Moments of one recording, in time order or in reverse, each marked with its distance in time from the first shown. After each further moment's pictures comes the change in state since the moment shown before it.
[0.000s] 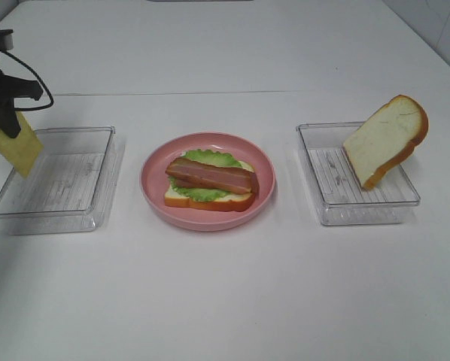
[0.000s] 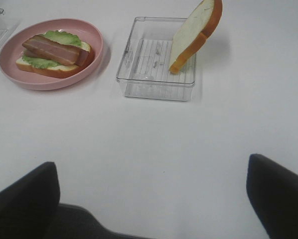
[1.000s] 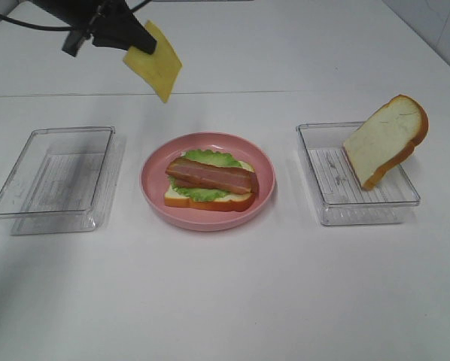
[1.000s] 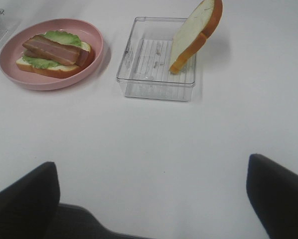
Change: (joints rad) left arm -0.181 0.065 -0.282 -0.777 0.200 0.162; right arm 0.000 0.000 0.000 0.000 0.000 0.000
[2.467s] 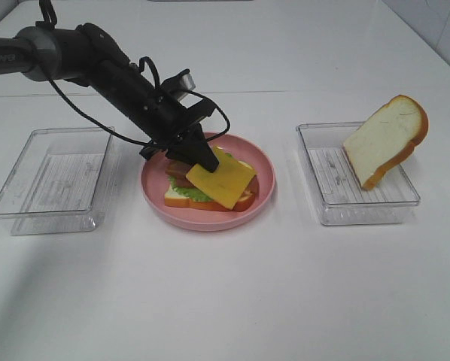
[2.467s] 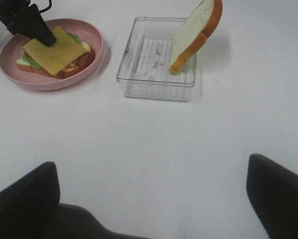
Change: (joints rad) left arm -0.175 0.291 0.000 0.049 -0.002 0.055; right arm 0.000 0.000 0.000 0.000 0.000 0.000
